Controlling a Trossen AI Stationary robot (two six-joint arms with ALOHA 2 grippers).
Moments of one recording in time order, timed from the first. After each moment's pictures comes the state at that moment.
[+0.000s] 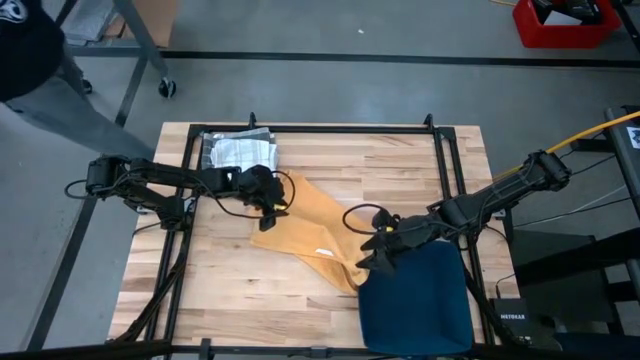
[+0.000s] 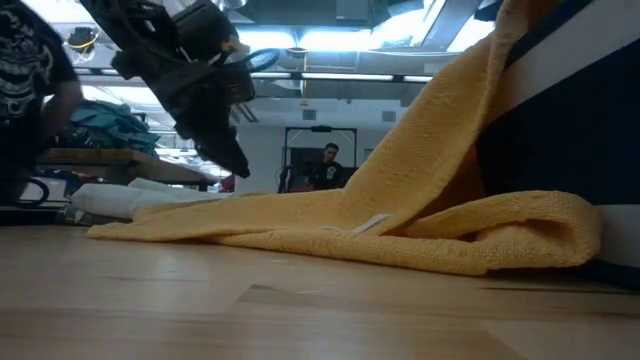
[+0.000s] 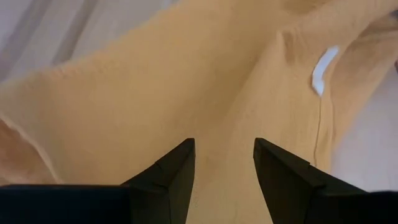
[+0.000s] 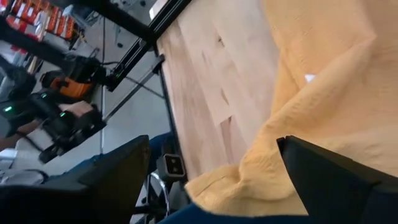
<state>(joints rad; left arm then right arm) 0.18 1.31 0.64 -0.12 0.15 -0.10 0.43 1.21 0.91 -0.24 0.07 1.01</state>
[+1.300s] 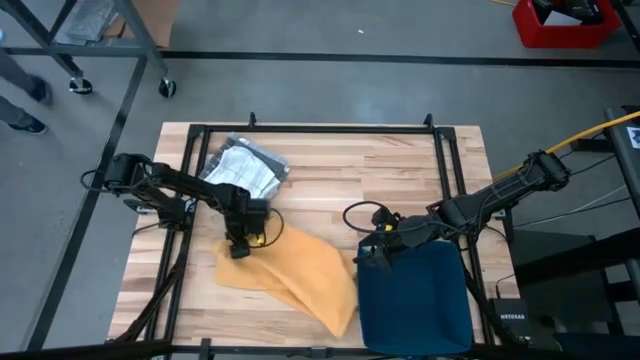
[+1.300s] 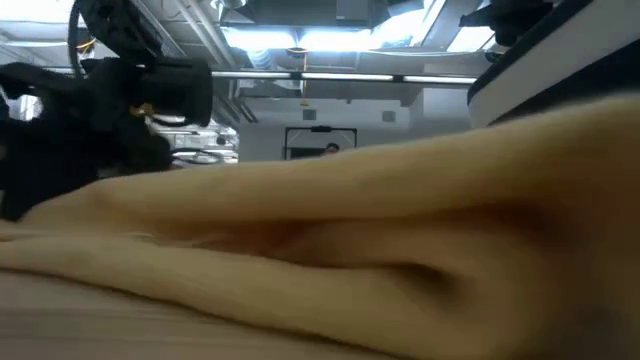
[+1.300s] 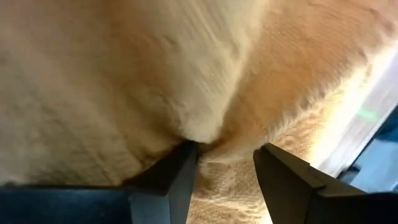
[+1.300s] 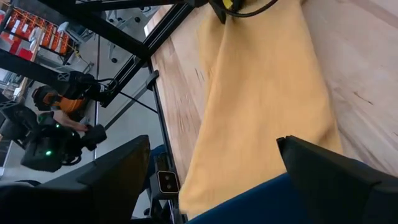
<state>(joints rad) 0.01 1.49 0.64 -0.71 0.52 -0.29 0.43 1.22 0.91 -0.23 0.15 1.01</state>
